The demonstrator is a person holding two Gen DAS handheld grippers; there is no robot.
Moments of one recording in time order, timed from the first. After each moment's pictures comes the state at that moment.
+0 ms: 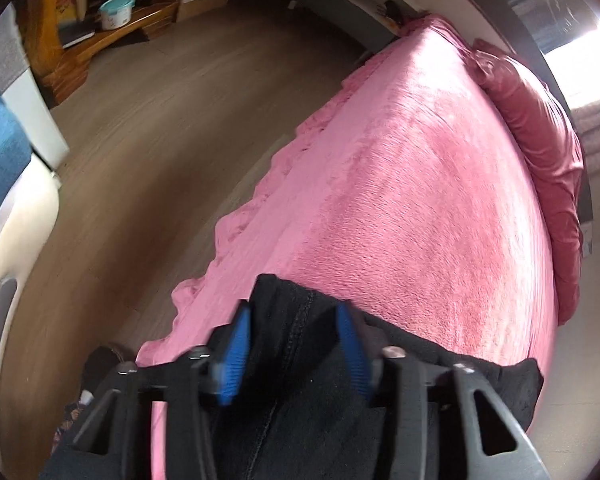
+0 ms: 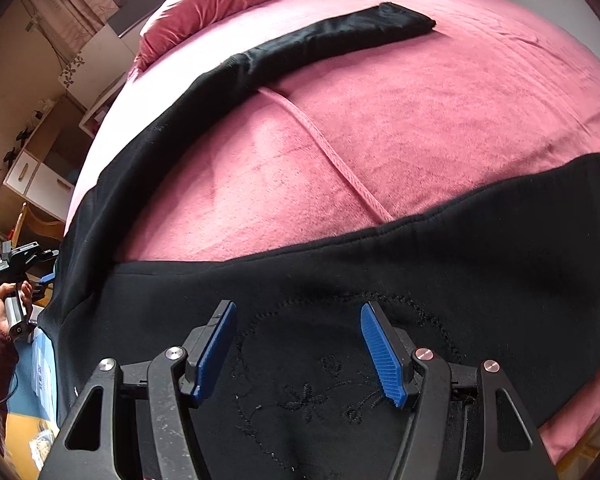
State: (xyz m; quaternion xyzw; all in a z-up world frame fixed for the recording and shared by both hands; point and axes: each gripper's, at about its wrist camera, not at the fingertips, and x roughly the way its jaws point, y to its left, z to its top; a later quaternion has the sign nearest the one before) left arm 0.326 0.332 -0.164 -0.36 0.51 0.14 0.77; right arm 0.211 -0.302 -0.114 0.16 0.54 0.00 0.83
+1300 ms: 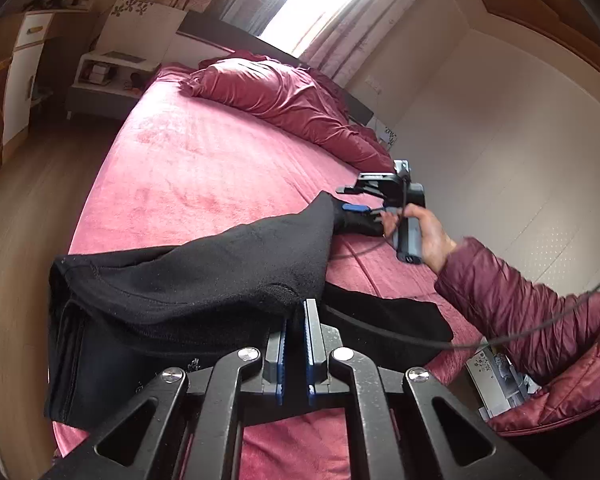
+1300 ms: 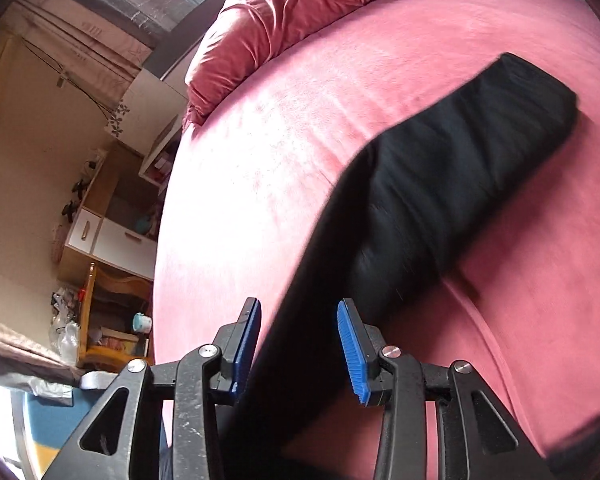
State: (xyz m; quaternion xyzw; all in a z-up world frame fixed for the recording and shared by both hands) left arm 0.009 0.154 -0.021 -0.21 0.34 -0.20 0.89; right arm 0.432 -0.246 -0.060 0.26 0.50 0.09 0.82
